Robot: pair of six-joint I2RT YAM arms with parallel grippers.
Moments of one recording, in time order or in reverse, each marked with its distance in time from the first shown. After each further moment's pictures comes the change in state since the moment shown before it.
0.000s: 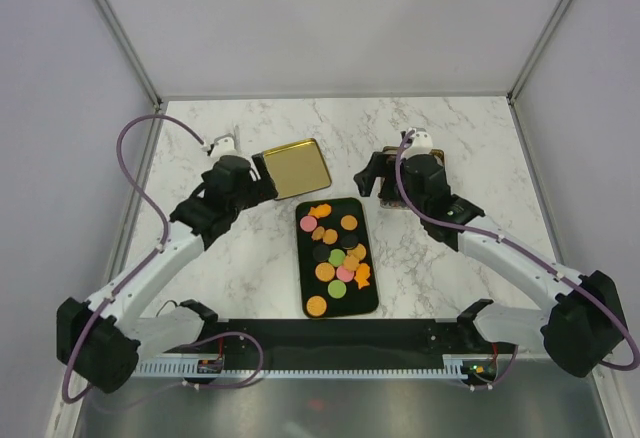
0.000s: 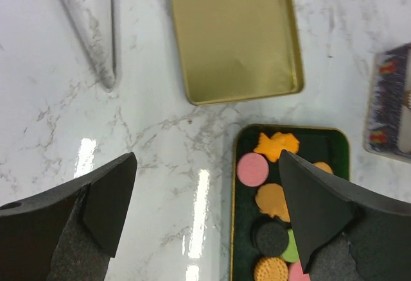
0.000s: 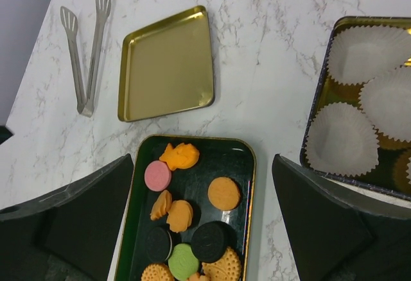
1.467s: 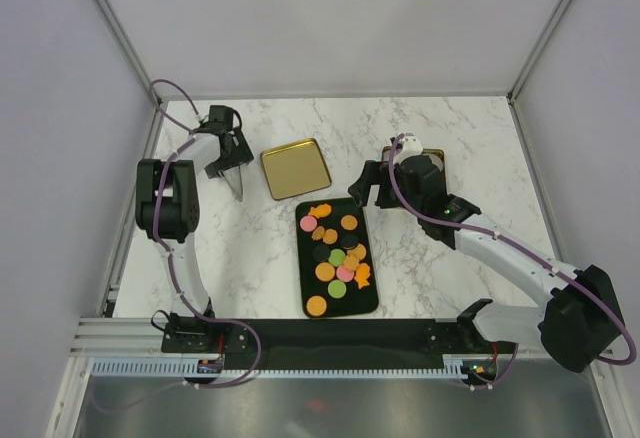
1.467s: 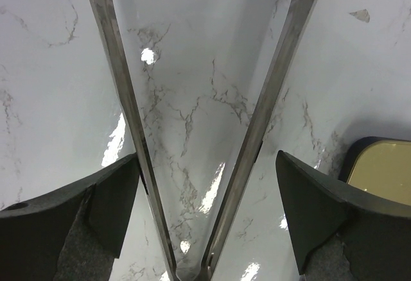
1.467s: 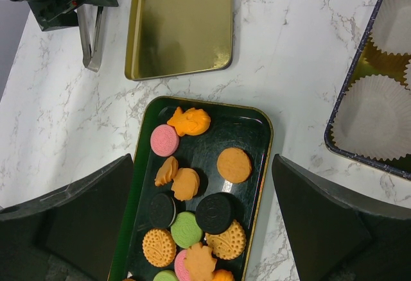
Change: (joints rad) left arm 0.453 1.043 0.592 -0.013 0.132 0.122; right arm 0.000 0.040 0.002 -0.056 -0.150 -0.022
